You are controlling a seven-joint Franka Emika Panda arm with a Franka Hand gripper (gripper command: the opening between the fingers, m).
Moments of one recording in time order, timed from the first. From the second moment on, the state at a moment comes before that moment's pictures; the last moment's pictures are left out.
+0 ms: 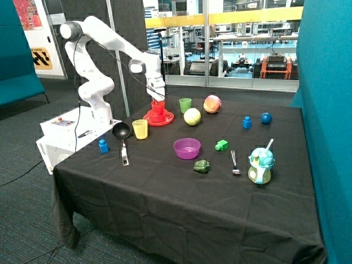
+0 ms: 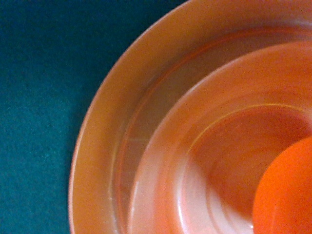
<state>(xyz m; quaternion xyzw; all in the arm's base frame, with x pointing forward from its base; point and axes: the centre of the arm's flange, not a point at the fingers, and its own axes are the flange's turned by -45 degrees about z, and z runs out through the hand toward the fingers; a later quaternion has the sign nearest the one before) 0.371 0.079 0.360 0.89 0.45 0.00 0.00</state>
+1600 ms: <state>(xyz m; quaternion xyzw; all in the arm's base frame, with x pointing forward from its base) 0.382 0.089 0.360 0.90 0.43 0.00 0.00</state>
